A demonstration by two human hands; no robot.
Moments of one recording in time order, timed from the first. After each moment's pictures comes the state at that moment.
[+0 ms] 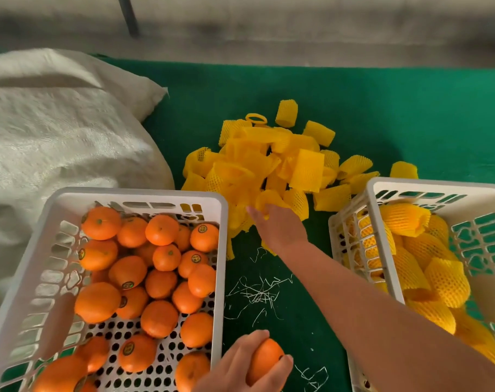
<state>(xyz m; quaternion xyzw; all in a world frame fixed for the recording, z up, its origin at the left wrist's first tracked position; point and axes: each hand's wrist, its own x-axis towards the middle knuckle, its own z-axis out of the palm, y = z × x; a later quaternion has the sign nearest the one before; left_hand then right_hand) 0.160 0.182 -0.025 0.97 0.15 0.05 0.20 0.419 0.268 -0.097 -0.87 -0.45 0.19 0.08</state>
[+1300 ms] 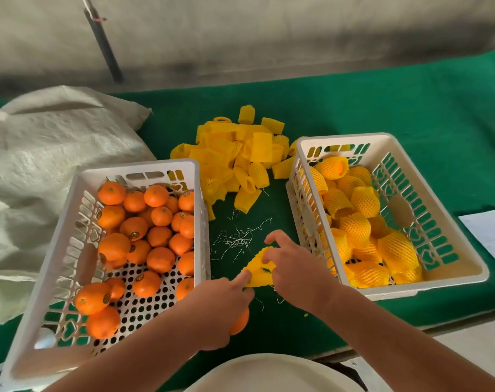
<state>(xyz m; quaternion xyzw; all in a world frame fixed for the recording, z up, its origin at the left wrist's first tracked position) 0.125 0.097 0.027 0.95 0.06 -0.31 0.08 0.298 -0.021 0.018 -0.80 -0.55 0.19 0.13</state>
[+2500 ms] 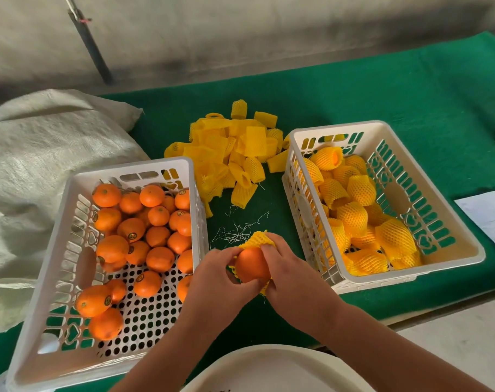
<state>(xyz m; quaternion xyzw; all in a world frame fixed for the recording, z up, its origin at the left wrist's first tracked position) 0.123 0.080 0.028 0.83 0.37 0.07 0.42 0.260 -0.045 0.023 -0.81 -0.50 0.22 0.21</state>
